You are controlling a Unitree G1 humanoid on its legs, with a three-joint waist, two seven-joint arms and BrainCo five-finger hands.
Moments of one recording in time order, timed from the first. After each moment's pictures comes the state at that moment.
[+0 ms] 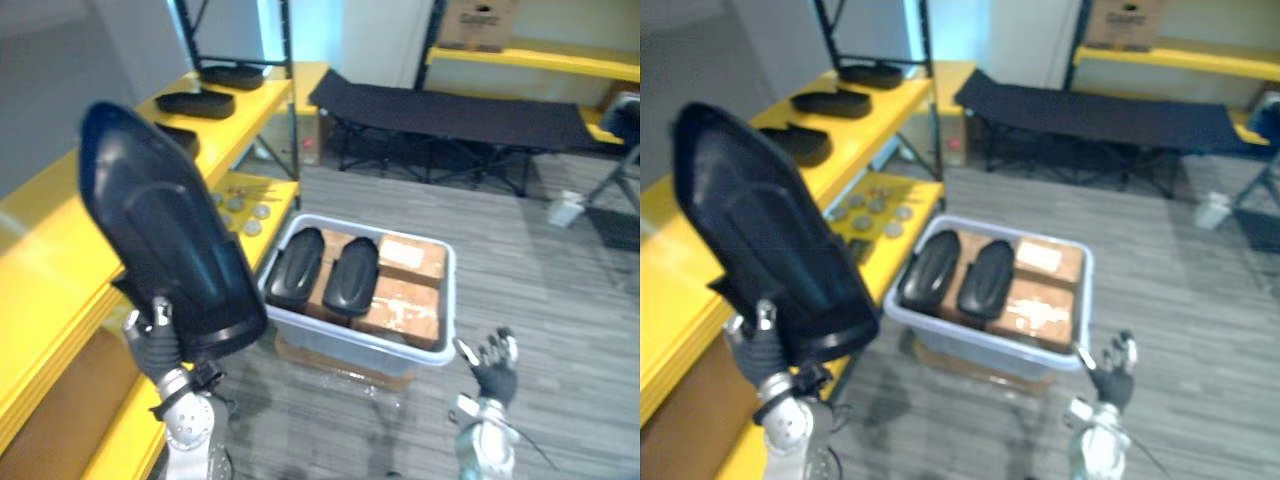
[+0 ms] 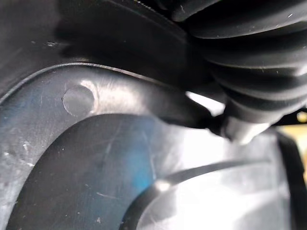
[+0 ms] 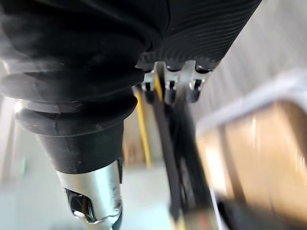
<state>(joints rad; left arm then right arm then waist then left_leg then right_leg) 0.30 -0.04 0.19 -0.29 -0.09 -0.35 0.65 0.16 -0.01 -0.03 0.21 0.19 -0.38 -0.26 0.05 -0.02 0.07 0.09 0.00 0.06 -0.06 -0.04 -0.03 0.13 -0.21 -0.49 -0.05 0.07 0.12</state>
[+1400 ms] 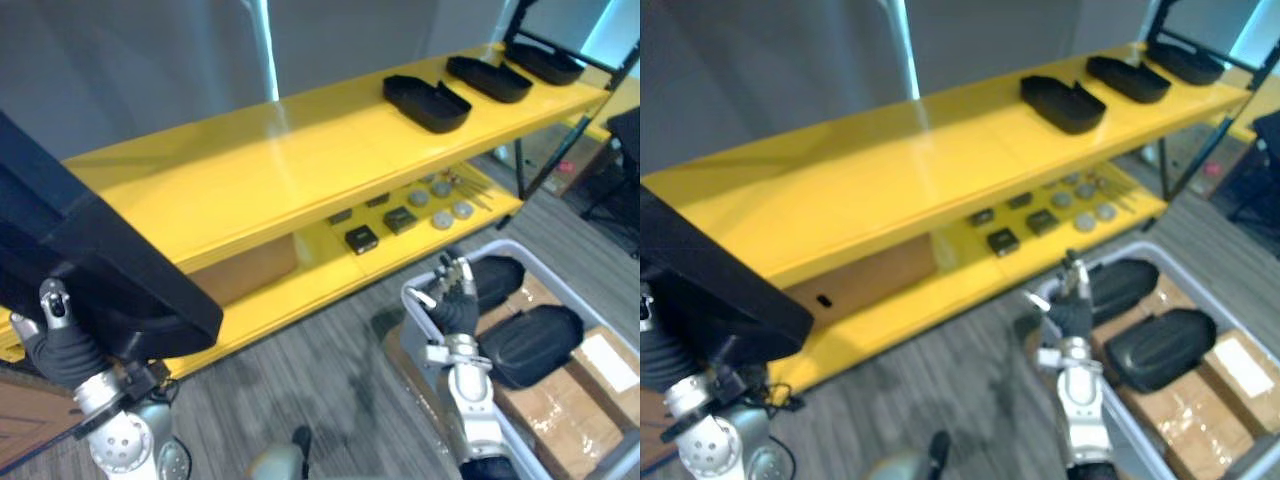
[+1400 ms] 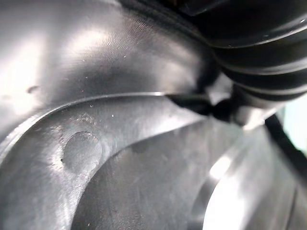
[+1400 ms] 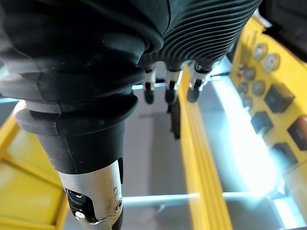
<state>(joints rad) 0.30 -0.01 0.25 -0.44 -0.25 -0.48 0.30 0.03 -0.08 0.03 0.14 0.14 -0.41 -0.13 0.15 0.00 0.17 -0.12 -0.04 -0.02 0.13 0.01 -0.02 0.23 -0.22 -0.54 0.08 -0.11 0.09</state>
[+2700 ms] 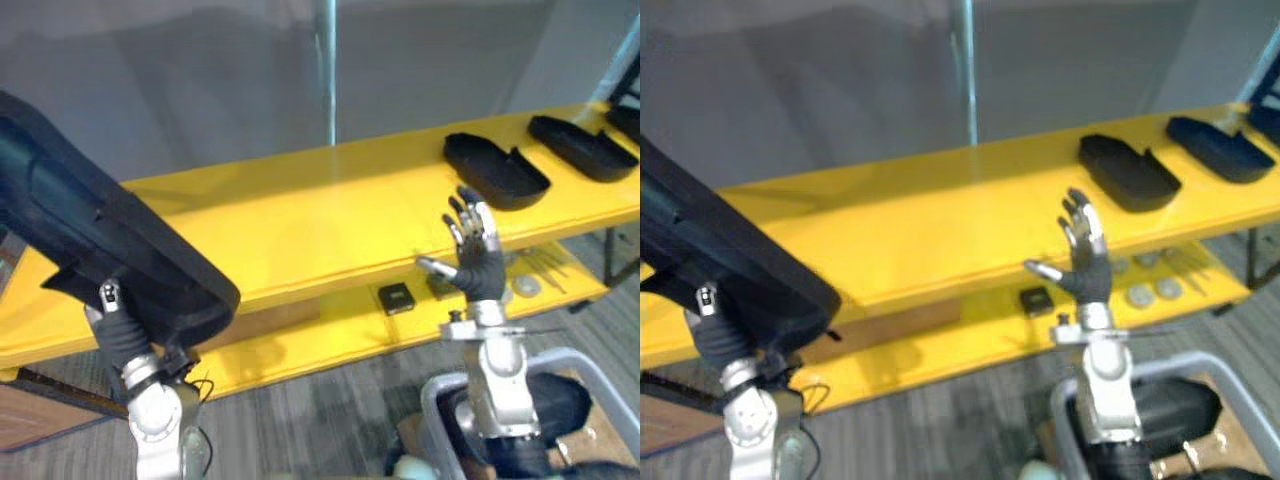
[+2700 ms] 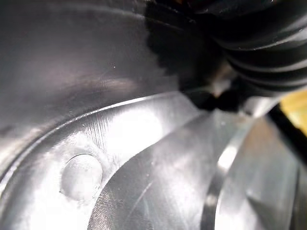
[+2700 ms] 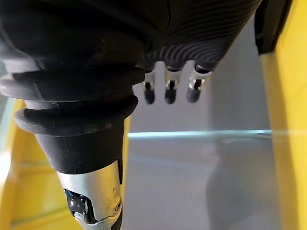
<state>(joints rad) 0.22 -0.02 0.23 -0.29 -0.23 -0.32 0.38 -0.06 -0.21 -0.01 -0.08 0.24 -0.39 0.02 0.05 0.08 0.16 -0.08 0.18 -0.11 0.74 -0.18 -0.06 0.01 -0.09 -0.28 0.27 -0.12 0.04</state>
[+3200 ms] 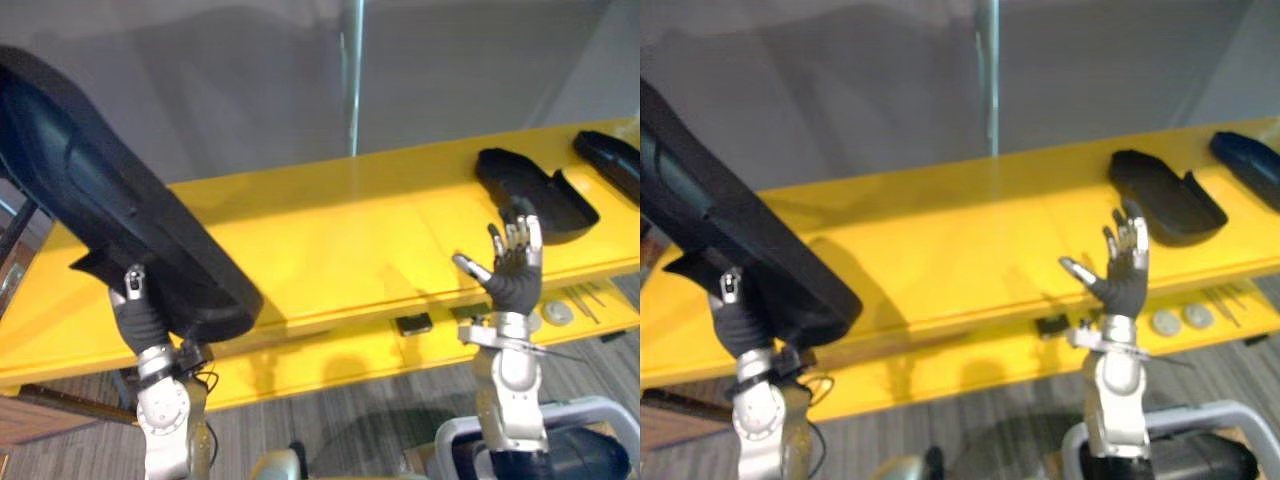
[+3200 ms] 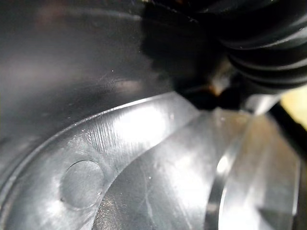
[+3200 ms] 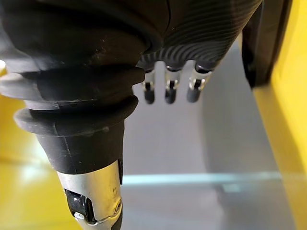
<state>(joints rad) 0.14 0.11 0.18 -0.29 -0.17 -0.31 0.20 0.01 -0.14 -0.08 -0.12 0.22 -0.44 -0.20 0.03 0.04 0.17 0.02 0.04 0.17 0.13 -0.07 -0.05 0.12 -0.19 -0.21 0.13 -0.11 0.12</state>
